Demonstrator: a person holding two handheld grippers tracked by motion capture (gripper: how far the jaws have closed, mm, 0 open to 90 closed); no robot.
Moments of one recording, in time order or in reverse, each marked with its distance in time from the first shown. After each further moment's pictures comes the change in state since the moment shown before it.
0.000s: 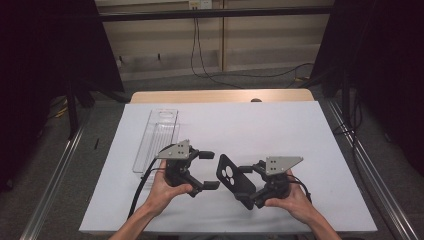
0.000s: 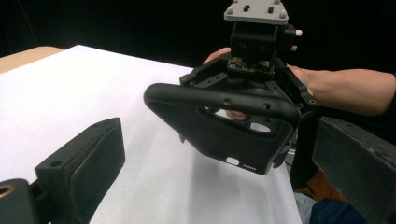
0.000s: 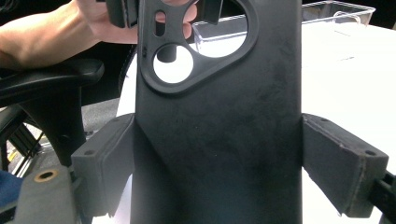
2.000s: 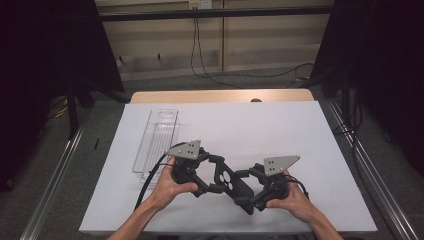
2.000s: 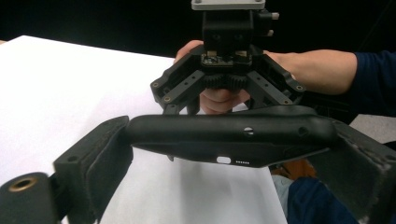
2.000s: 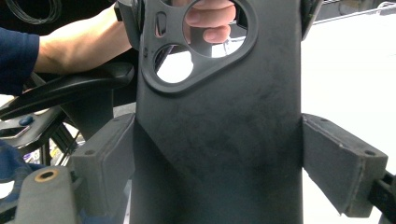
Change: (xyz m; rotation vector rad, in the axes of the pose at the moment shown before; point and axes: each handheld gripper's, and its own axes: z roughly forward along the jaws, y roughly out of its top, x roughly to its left) left arm 0.003 0.006 0.017 0.069 -0.152 0.041; right arm 0.000 -0.001 0.004 -0.004 0.121 0.040
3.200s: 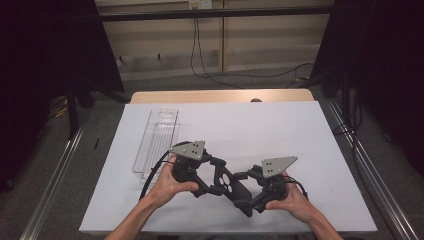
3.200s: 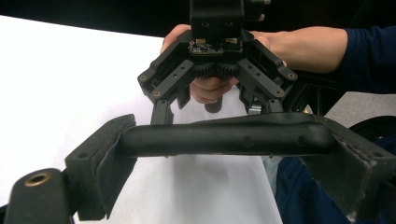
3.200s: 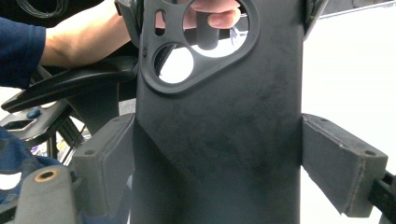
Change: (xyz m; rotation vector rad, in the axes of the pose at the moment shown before) left arm 0.000 0.010 0.001 0.109 -0.036 0.007; right arm 0.001 -0.002 0.004 0.019 0.021 -0.013
